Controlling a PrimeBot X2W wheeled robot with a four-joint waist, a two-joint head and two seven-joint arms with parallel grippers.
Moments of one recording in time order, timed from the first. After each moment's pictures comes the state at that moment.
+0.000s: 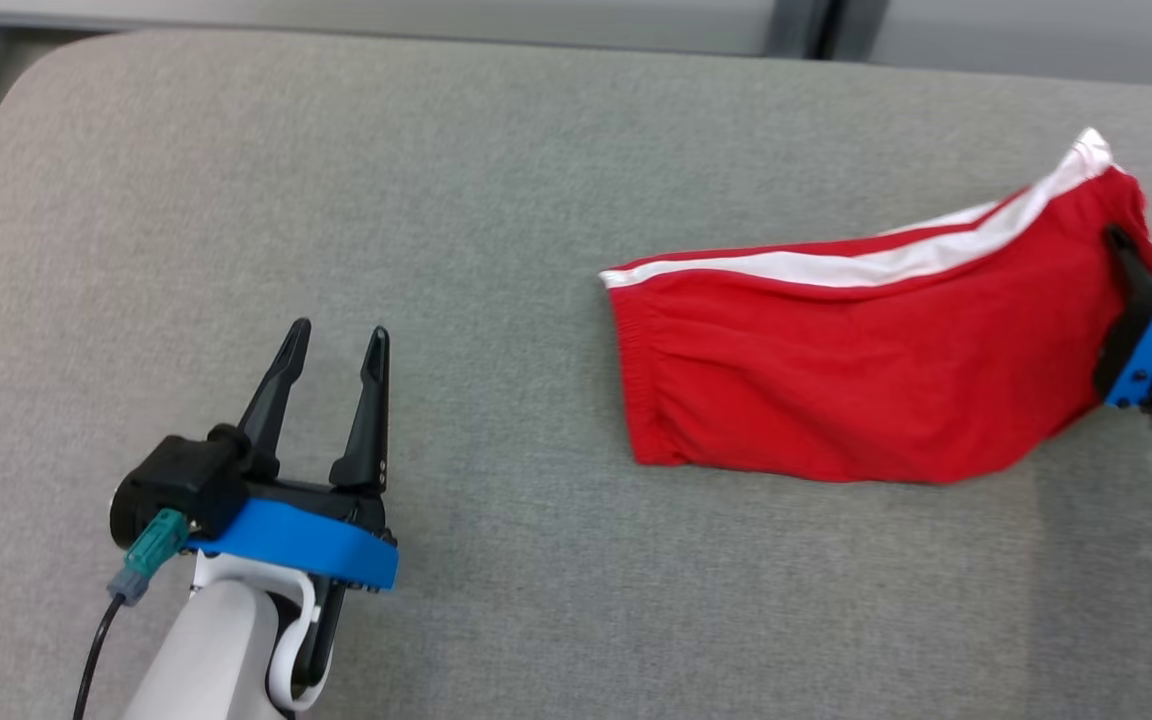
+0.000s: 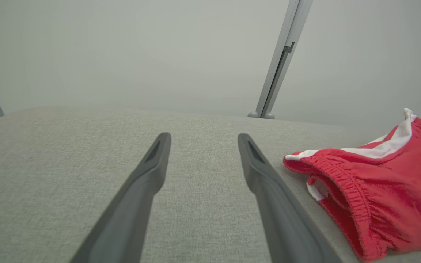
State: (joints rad) left arm -0.30 0.18 -0.27 0.29 -0.40 -0.13 -0.26; right arm -0.68 -0.36 -0.03 0.64 0.30 0.13 0.23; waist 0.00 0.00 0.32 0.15
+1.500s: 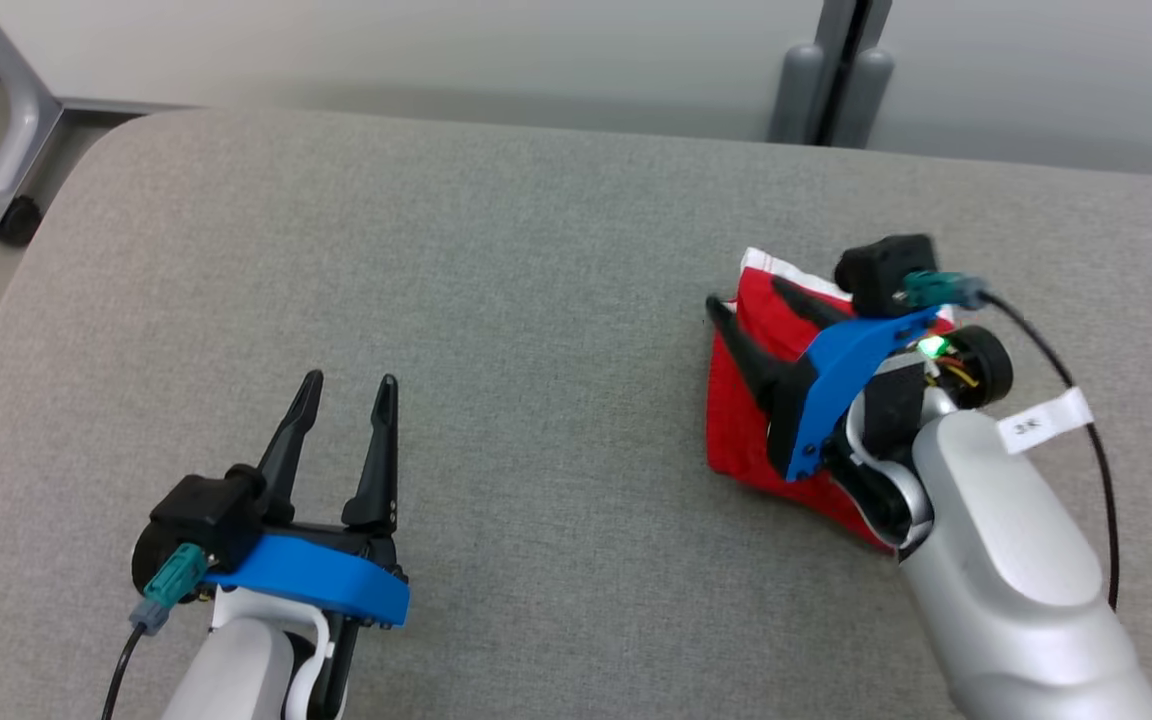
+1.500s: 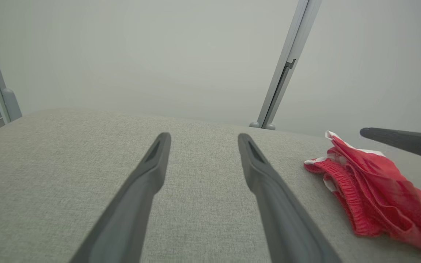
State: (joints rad) left arm -0.25 0.16 -0.27 0.32 -0.42 -0.12 -0.26; right arm -0.63 -0.05 0.24 0.52 0.27 0.13 0.27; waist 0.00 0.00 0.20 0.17
